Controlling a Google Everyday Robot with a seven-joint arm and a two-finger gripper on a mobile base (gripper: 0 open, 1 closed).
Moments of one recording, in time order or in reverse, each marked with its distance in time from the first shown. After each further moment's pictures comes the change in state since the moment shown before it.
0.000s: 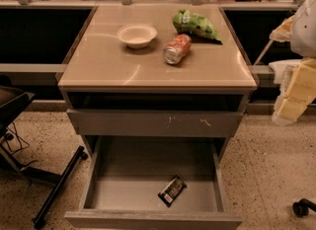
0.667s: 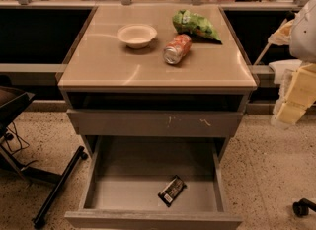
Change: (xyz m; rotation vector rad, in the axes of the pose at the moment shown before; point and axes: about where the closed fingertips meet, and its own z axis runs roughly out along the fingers) arm -0.002 0.004 0.005 -0.009 -0.018 -0.008
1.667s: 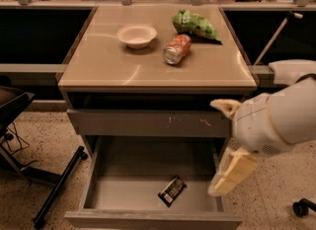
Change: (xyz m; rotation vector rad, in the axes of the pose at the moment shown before) arm -0.051 0.101 0.114 -0.084 -0.388 -0.050
